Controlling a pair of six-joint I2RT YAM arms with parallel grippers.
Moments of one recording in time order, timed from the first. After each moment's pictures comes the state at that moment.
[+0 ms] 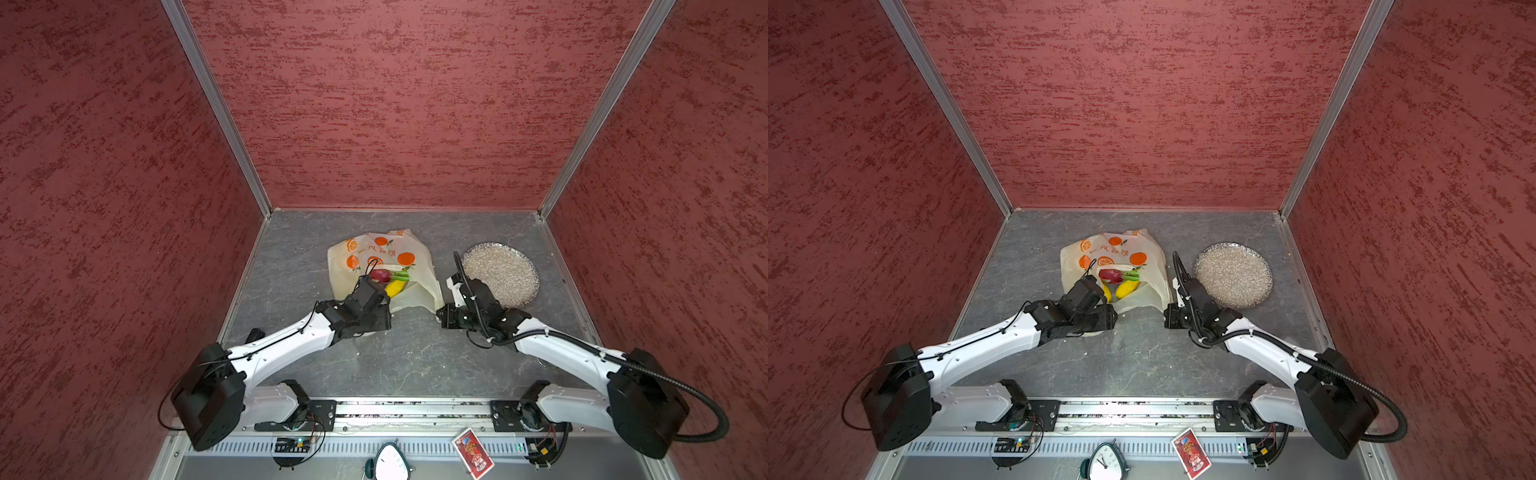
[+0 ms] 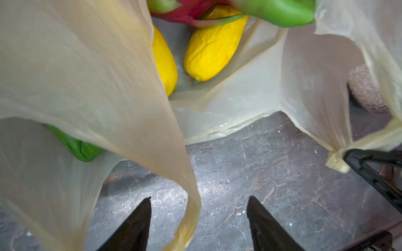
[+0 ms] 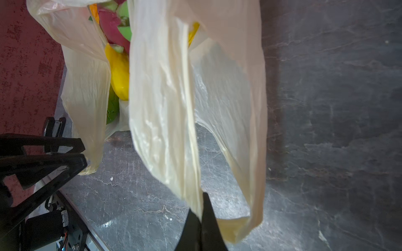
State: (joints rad) left arm -0.75 1.28 0.78 -0.53 -0.07 -0.80; right arm 0.64 1.23 0.61 -0.16 -0.18 0.65
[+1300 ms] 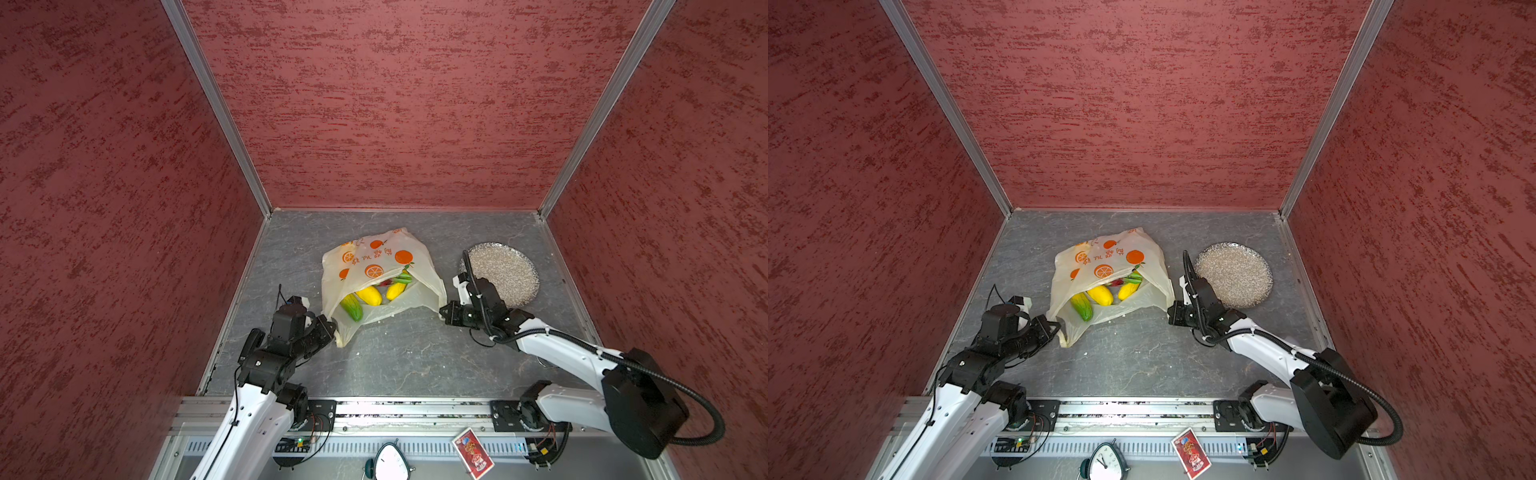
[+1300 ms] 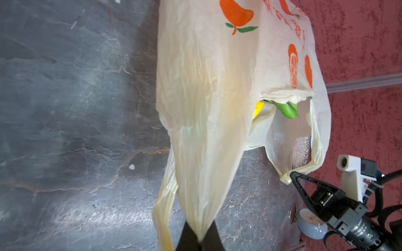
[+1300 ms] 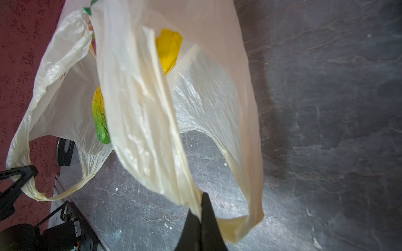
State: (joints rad) left arm -0.23 0.50 0.47 -0.75 0.22 -0.88; right arm 0.56 1.23 0.57 -0.10 -0.24 0.70
